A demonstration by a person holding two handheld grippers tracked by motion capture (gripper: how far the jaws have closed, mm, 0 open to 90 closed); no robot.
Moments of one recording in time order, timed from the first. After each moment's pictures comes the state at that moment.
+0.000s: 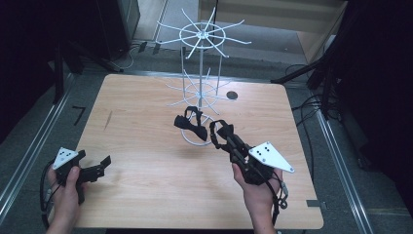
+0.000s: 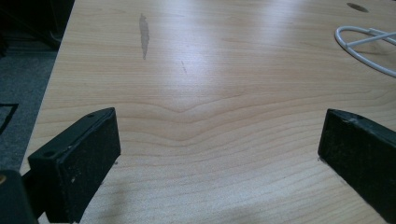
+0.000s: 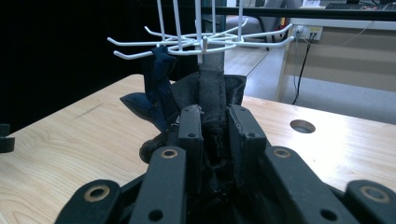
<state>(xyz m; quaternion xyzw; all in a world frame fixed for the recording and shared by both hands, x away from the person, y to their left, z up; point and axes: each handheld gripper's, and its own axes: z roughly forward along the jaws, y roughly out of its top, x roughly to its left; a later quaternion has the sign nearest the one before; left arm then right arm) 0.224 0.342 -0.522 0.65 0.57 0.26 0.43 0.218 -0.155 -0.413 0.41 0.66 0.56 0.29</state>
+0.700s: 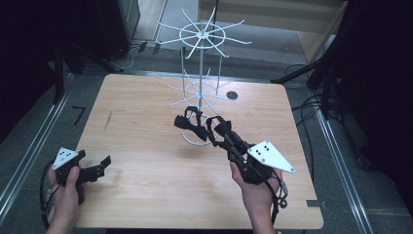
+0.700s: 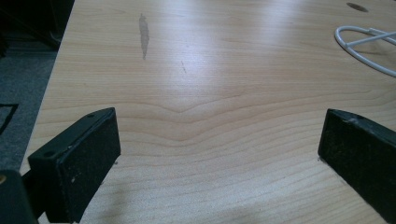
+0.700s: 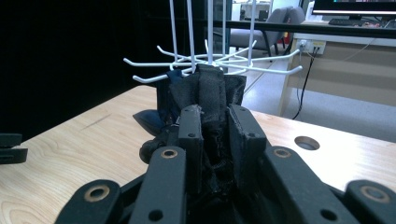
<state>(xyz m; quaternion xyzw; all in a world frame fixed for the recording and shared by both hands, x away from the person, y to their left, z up) 0.223 0.342 -0.522 0.65 0.57 0.26 0.43 0.214 -0.148 -0.397 0.39 0.65 0.57 0.30</state>
